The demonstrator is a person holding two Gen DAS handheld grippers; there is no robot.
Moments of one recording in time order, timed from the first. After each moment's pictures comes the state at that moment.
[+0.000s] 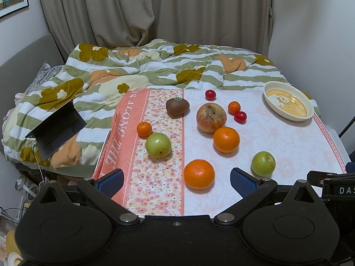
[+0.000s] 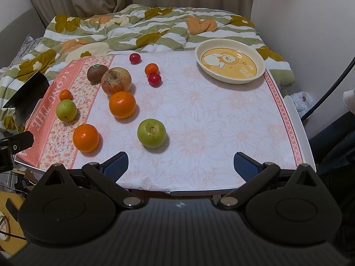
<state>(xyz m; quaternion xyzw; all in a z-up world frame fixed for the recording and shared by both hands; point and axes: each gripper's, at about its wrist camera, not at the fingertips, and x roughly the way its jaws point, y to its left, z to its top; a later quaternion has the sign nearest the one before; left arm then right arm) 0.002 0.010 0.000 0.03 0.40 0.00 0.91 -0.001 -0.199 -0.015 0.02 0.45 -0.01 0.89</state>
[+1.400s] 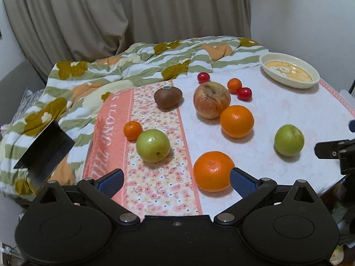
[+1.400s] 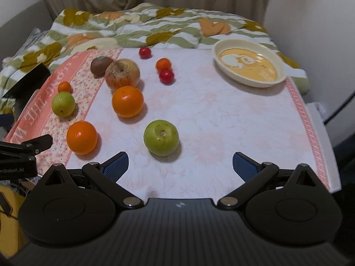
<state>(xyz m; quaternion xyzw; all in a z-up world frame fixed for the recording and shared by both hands) 0.039 0.017 -0.079 0.11 0.38 -0.05 0.91 0.033 -0.178 -0.073 -0.01 0.44 0.03 0.90</state>
